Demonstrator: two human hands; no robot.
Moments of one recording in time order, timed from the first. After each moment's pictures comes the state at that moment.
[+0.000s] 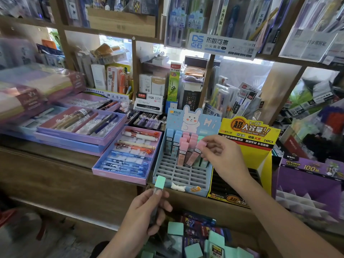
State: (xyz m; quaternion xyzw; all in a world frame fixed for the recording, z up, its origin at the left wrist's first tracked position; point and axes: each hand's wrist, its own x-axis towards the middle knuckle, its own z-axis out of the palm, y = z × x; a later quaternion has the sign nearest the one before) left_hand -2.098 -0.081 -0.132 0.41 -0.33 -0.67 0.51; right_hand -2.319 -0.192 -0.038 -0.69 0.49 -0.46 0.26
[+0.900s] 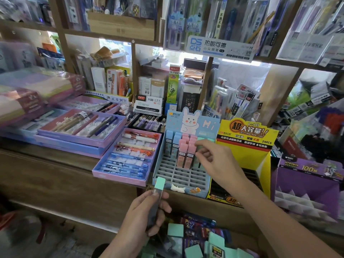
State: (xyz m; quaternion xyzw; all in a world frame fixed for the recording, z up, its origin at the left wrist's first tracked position) left_hand -2.098 -0.081 -0.130 0.39 -0.32 -0.69 0.52; right_hand -2.315 -0.188 -0.037 -0.79 0.50 -0.34 0.13
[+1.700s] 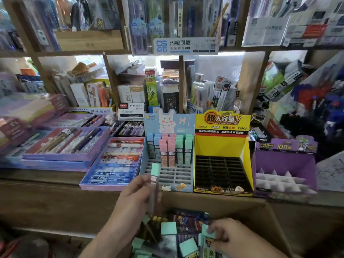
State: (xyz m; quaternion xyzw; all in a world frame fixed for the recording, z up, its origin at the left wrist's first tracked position) left_hand -2.110 -0.098 -0.096 0.43 -0.37 -0.64 0.52; right_hand -2.410 -0.066 -0.159 -0.67 0.63 -0.06 0.40
